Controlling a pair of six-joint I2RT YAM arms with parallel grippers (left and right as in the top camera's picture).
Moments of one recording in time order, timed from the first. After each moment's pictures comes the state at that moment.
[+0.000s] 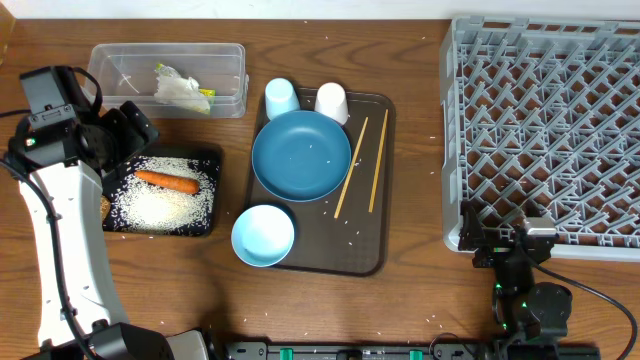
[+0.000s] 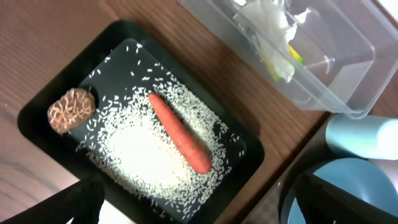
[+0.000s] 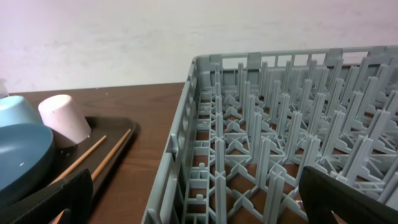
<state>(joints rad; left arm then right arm) 0.35 1.47 1.41 -1.00 0.04 -0.38 0.01 0.02 0.01 -0.05 -0.03 0.10</state>
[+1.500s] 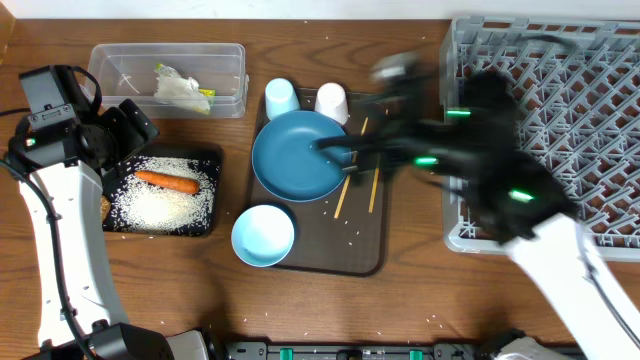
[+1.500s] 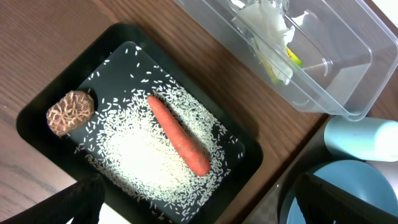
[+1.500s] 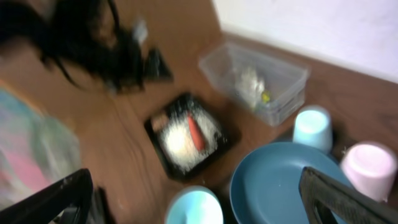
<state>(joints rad) 0.35 1.47 1.41 -0.99 0.04 -0.38 0.58 1.35 1.36 -0.44 -0.52 0.18</state>
